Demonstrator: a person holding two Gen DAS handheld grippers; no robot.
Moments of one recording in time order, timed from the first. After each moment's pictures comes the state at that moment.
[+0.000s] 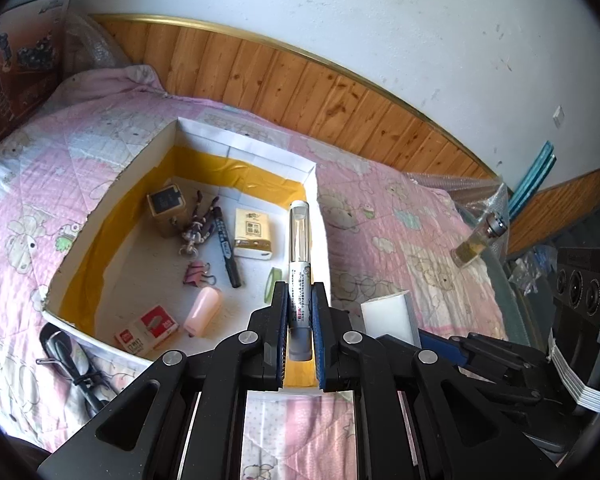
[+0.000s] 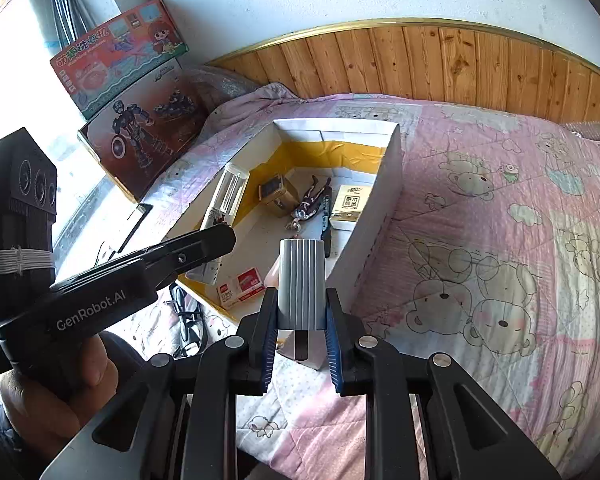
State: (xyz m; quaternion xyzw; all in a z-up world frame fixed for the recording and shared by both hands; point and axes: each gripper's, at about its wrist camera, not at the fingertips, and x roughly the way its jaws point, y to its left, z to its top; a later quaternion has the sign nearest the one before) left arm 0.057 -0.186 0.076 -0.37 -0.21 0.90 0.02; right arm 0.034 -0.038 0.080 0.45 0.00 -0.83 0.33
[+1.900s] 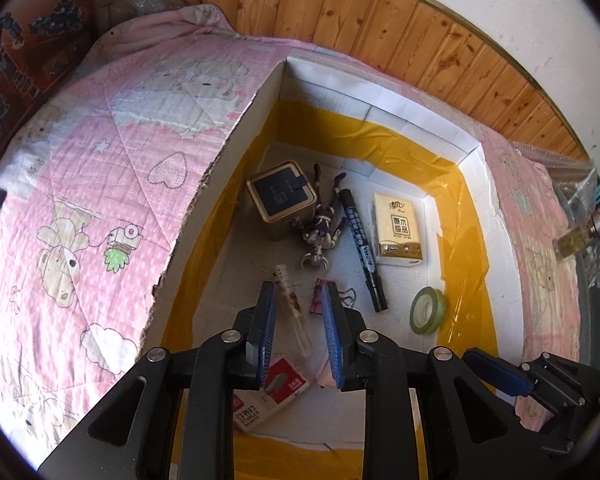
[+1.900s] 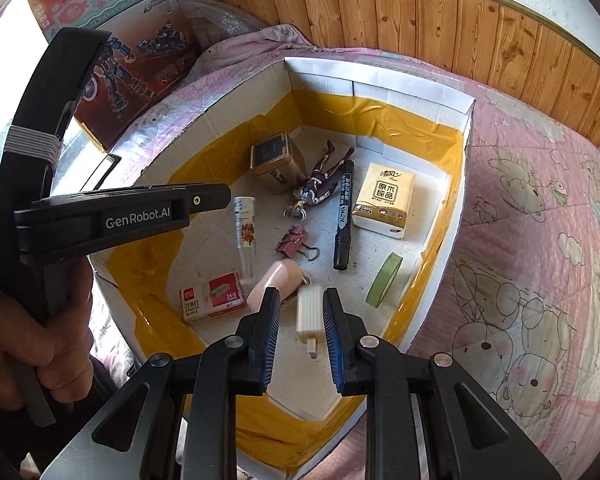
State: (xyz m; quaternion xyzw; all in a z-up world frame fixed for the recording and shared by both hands) left arm -0.035 -0.278 -0.001 -0.50 -0.17 0.84 -0.08; right arm -0.024 -0.129 0.017 0.50 0.10 -0.80 0.33
